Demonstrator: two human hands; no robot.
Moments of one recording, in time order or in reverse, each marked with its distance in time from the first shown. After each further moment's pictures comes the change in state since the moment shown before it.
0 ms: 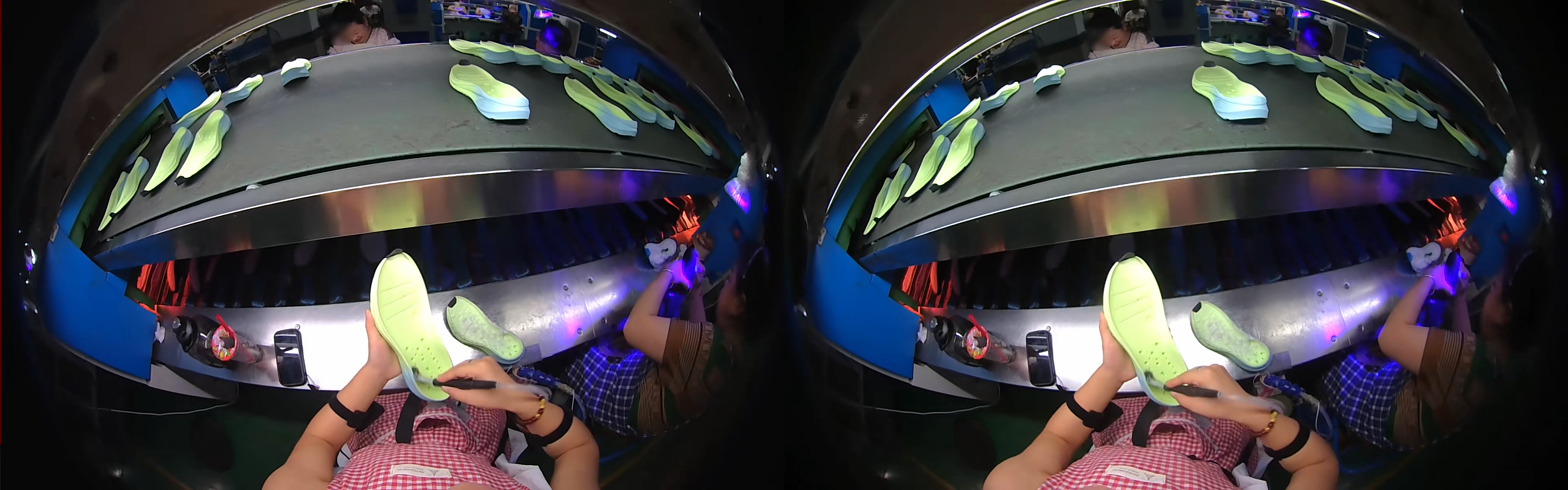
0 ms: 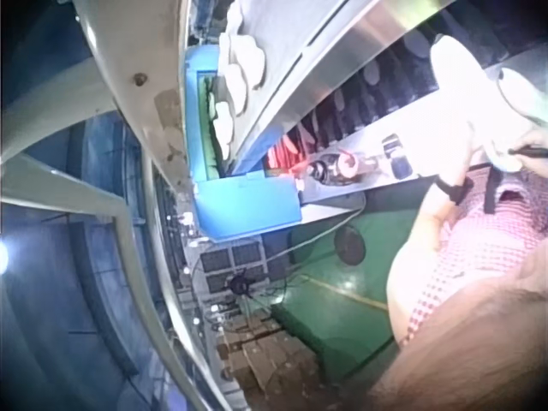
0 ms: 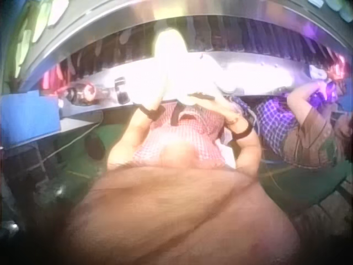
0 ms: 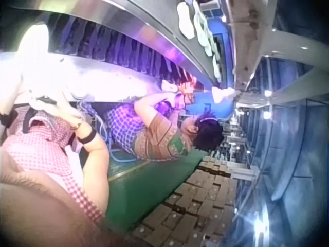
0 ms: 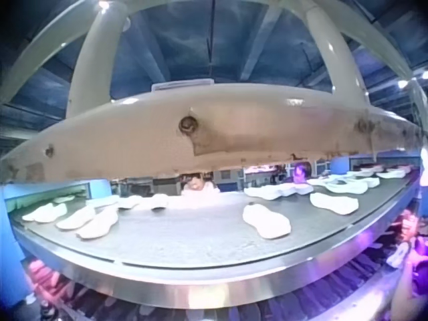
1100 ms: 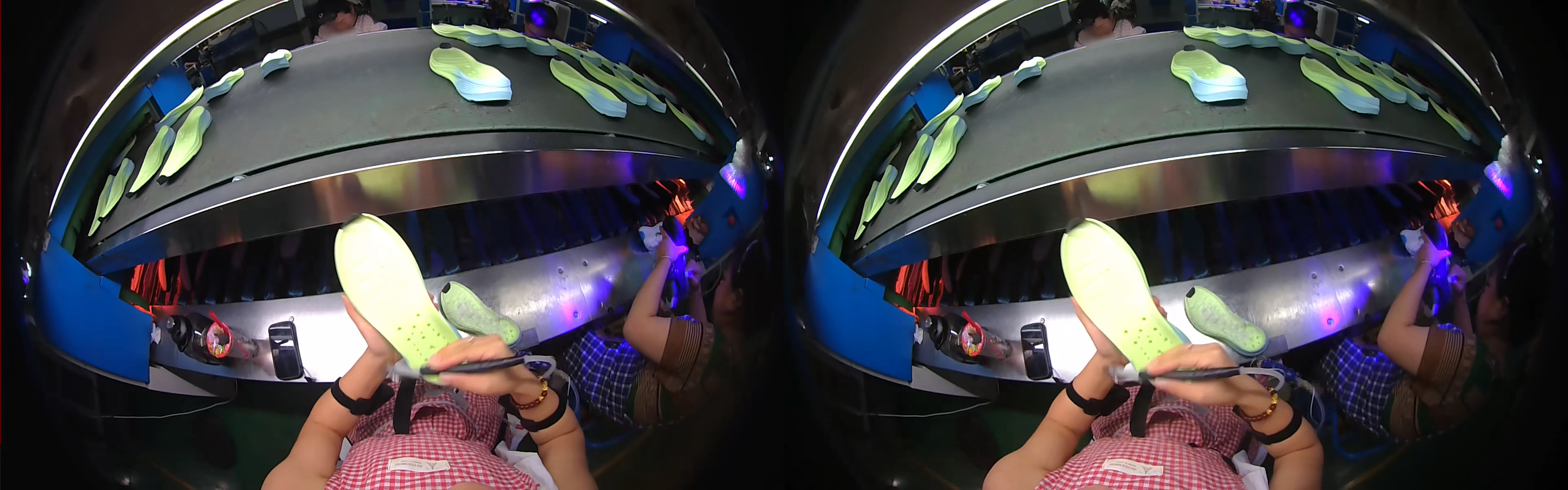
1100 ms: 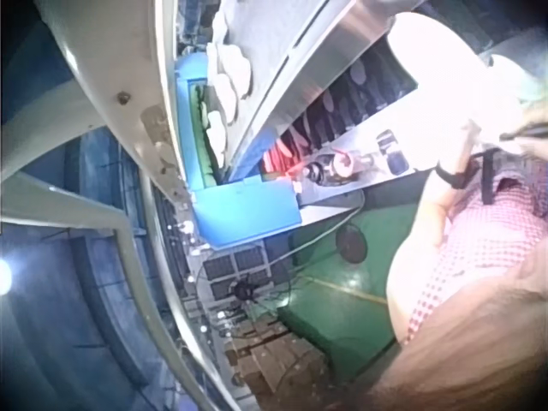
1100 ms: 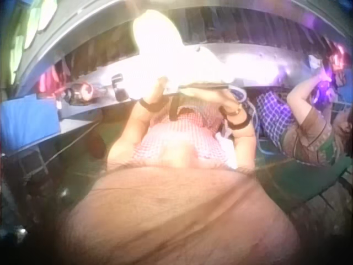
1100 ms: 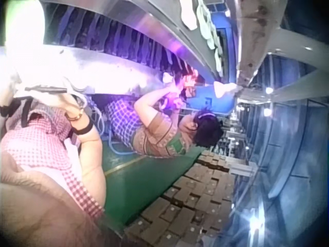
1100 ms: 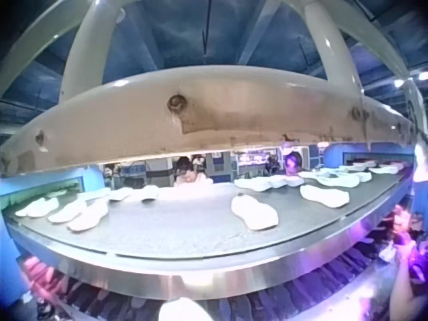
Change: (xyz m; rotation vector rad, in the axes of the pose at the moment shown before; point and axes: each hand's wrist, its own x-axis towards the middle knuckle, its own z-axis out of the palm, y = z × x) left_hand 0.000 0.005 0.044 -0.024 -0.160 0.171; right_hand 0.011 -0.030 -0.018 0.168 0.066 -0.342
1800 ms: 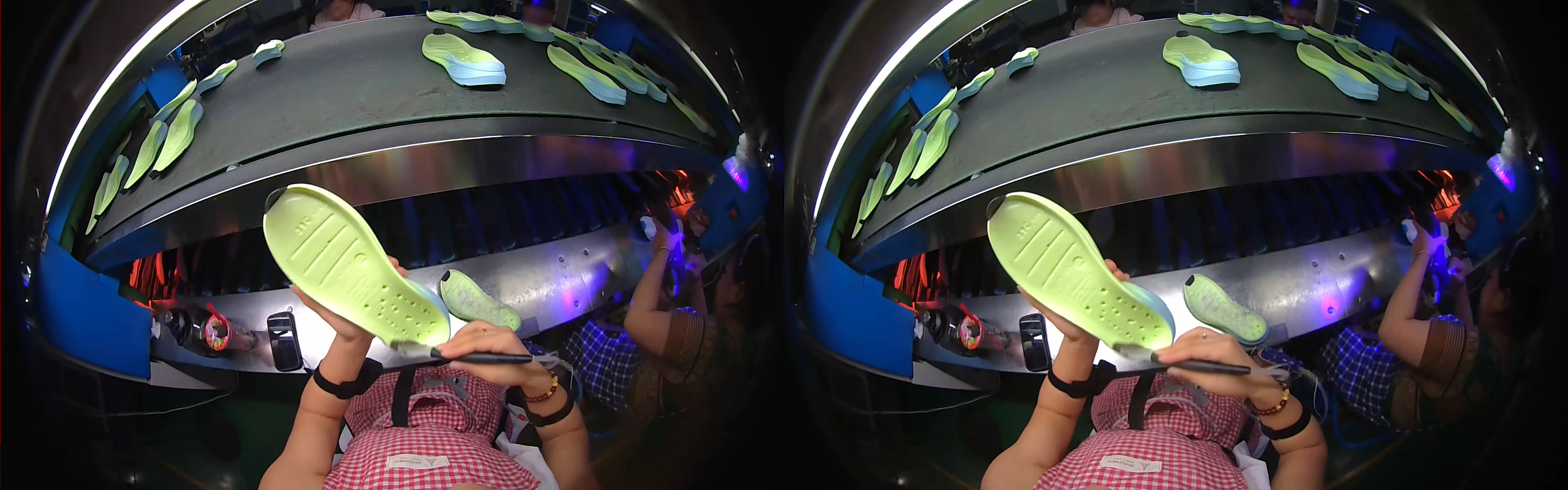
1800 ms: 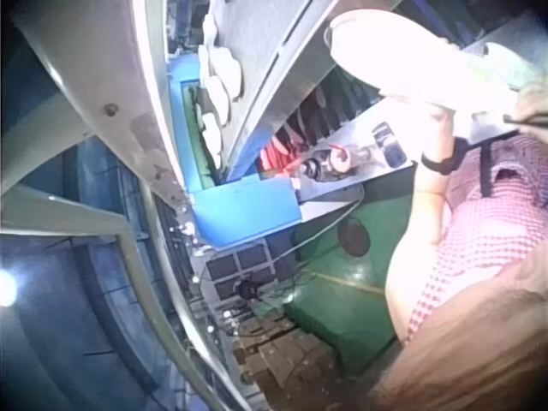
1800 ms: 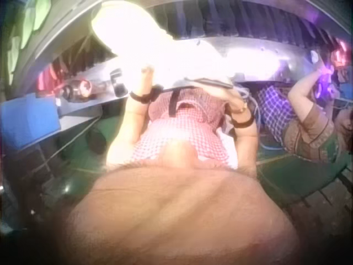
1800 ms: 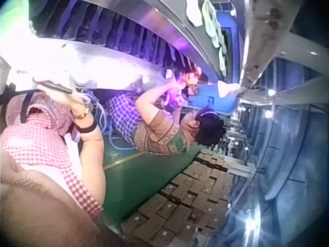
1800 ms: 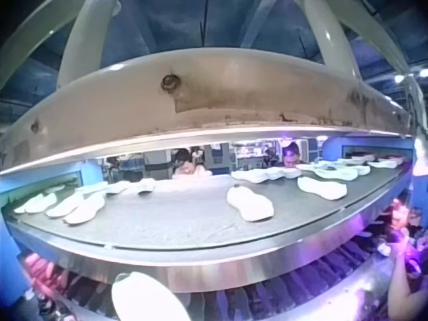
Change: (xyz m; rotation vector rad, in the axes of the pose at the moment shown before) left_hand 0.008 0.041 0.032 0.071 -0.051 0.274; right_hand -0.018 0.003 -0.011 -0.086 0.062 0.048
